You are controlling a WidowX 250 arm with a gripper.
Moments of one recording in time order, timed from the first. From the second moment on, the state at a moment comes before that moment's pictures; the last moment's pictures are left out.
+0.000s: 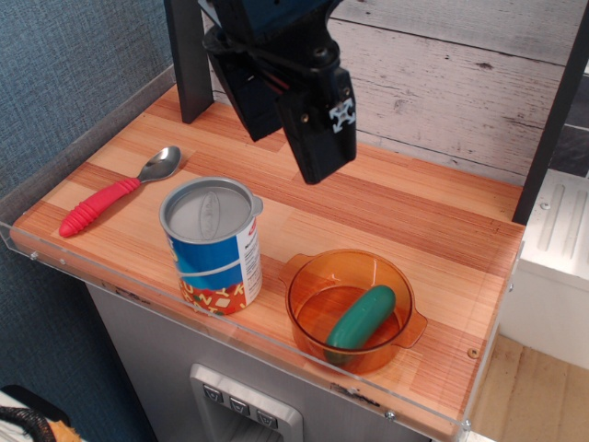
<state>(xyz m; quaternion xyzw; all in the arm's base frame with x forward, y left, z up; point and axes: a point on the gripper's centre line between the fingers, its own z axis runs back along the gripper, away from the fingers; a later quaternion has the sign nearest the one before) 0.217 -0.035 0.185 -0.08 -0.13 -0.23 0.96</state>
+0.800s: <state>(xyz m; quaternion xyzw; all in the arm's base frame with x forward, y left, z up) 0.188 0.015 0.162 -0.05 -0.09 -0.21 0.97</state>
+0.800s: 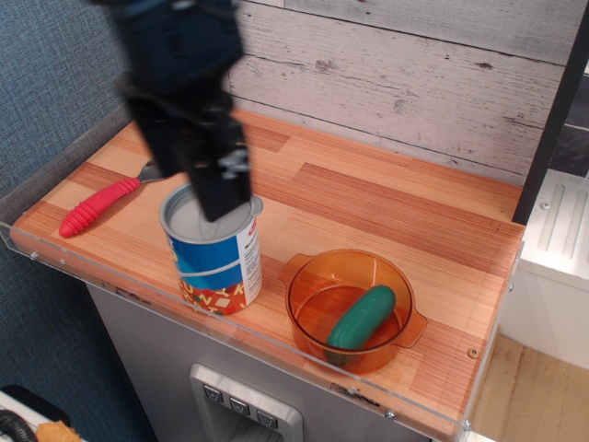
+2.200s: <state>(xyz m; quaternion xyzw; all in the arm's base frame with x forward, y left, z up) 0.188 0.085 0.086 0.03 -0.01 -0.22 0.98</state>
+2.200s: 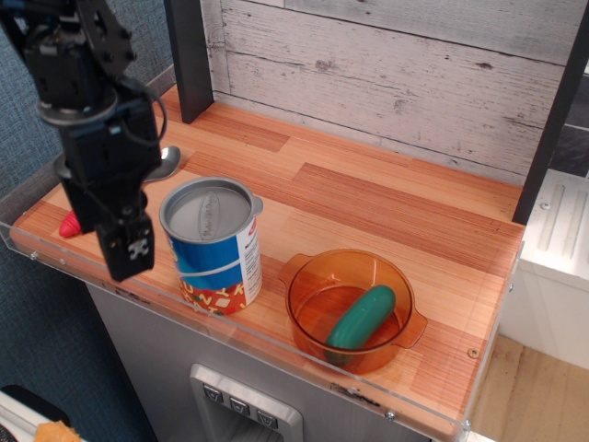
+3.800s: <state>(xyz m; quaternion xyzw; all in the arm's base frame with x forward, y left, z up) 0.296 0.019 0.077 0.04 -0.03 -0.30 0.95</state>
